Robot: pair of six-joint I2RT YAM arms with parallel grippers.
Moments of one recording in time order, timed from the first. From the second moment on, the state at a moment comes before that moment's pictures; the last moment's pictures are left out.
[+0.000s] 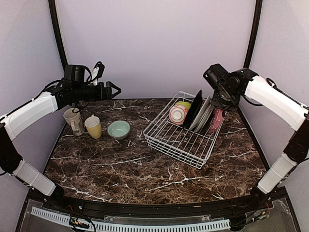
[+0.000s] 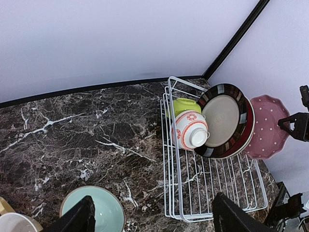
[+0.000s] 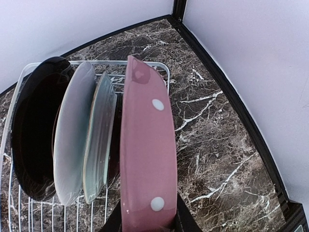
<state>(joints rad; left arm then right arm) -0.38 1.42 1.29 -0.32 0.33 -0.30 0.63 1.60 1.64 -1.19 0.67 0.92</state>
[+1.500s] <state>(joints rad) -0.41 1.51 1.29 -0.29 0.49 -0.36 0.60 0.91 1.17 -0.78 0.08 0.69</state>
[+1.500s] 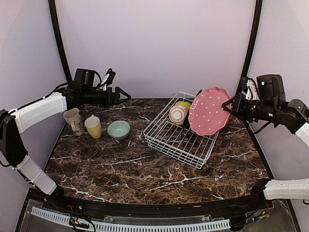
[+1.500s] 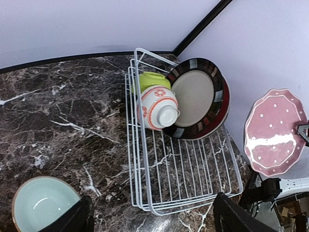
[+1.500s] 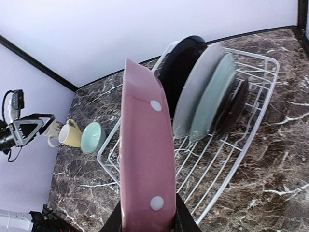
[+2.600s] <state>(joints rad) -0.54 1.27 0.80 0.17 0.65 -0.93 0.72 1.50 1.10 0.18 -0.60 0.87</state>
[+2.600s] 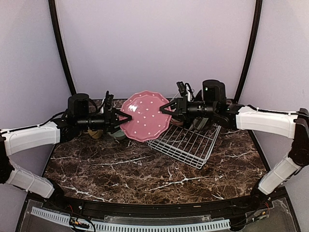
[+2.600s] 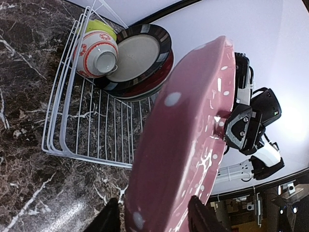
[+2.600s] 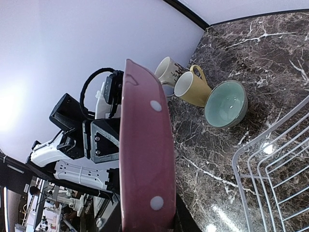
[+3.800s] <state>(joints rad) -0.41 1.14 0.60 -0.47 0.71 -0.66 0.61 1.18 1.05 -0.09 -0.35 0.48</state>
